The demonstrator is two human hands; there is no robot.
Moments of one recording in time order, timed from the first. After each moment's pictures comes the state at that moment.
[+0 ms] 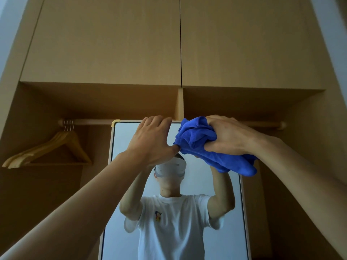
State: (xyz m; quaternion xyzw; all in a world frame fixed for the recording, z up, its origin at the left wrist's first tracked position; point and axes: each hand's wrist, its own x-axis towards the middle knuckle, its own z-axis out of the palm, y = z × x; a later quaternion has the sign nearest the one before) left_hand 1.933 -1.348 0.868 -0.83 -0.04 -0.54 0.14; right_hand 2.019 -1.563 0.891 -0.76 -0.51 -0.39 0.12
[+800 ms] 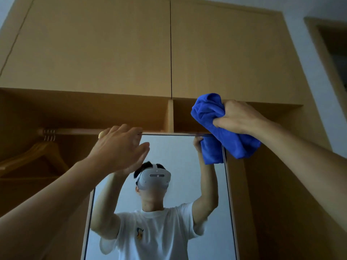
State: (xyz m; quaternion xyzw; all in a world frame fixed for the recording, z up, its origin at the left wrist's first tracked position) left_hand 1.910 -1.303 0.885 -0.83 -0.12 -0.52 0.14; right_hand 2.045 -1.594 0.953 -0.79 -0.33 -0.46 0.24
